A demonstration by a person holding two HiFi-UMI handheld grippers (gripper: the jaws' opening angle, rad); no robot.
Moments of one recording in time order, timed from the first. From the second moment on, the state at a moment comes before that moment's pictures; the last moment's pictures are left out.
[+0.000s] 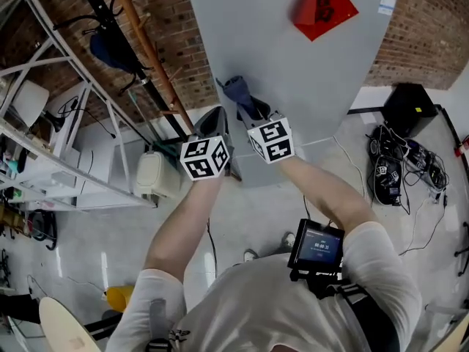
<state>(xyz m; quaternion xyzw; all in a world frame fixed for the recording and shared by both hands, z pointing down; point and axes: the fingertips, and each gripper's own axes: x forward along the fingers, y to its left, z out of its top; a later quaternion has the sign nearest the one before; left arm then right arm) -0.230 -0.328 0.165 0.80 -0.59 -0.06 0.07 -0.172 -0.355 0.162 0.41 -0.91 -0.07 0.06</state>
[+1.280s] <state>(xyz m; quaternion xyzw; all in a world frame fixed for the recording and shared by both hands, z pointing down) -0.068 -0.380 0.182 0.84 -0.53 -0.02 0.09 -0.001 -0.417 0.183 0.49 -0.87 -0.06 0.07</state>
